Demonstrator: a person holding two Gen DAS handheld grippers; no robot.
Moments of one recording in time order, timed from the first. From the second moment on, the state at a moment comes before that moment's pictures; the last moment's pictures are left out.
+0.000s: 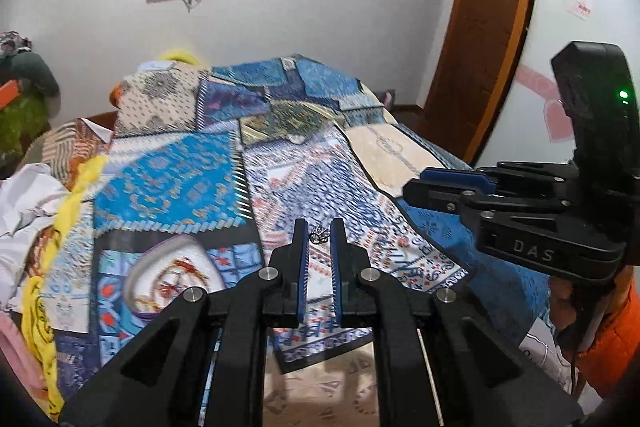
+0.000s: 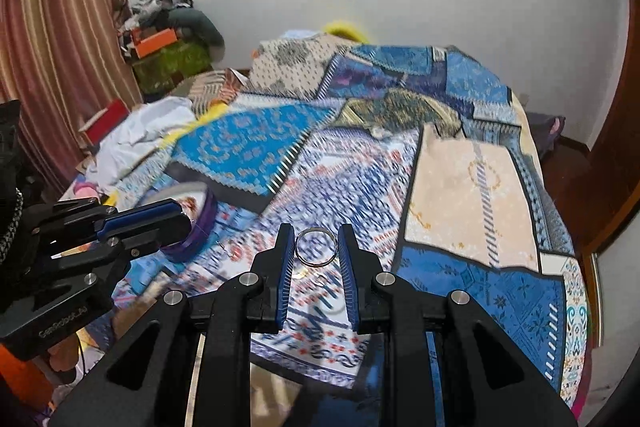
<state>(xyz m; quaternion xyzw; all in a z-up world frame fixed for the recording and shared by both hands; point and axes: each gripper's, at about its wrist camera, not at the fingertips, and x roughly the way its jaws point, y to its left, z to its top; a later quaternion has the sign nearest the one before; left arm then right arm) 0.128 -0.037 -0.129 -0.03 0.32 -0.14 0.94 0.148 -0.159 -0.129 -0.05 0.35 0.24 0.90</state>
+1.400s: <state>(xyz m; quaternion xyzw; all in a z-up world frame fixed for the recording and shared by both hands) 0.131 0.092 -0.148 -0.08 0.32 -0.02 0.95 0.162 -0.028 -0.153 -0.07 0.37 0.35 0.86</state>
